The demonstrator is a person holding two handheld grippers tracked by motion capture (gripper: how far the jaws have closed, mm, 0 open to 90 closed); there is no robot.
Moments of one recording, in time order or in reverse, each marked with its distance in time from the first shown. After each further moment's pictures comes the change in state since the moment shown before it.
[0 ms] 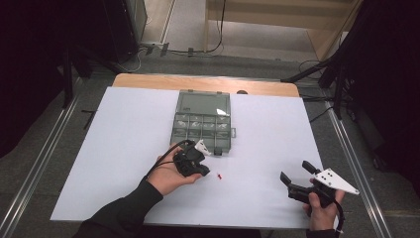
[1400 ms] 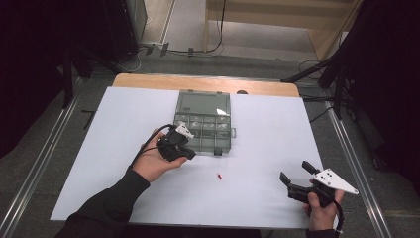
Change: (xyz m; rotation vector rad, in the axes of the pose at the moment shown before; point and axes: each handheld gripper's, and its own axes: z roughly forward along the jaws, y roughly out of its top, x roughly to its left) left arm 0.039 -0.005 -0.039 -0.057 0.086 -0.074; right arm 0.000 -0.001 0.001 0.003 -0.005 -0.007
